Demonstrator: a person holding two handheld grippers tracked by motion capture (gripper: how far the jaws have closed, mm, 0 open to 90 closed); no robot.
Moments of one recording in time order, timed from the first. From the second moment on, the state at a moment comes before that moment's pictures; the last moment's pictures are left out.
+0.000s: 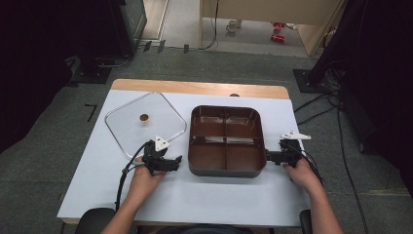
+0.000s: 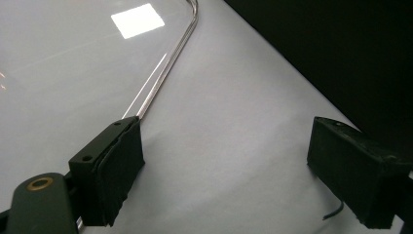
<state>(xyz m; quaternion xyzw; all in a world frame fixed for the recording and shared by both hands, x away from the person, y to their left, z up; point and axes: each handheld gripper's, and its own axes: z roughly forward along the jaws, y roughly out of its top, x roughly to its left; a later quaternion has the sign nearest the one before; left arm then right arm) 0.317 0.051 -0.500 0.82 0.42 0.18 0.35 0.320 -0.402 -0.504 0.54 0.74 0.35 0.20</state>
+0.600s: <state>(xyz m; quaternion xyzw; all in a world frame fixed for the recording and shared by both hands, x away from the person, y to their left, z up) 0.316 0.046 -0.496 0.82 0.43 0.18 0.34 0.320 -0.402 -0.504 0.54 0.74 0.35 0.20</state>
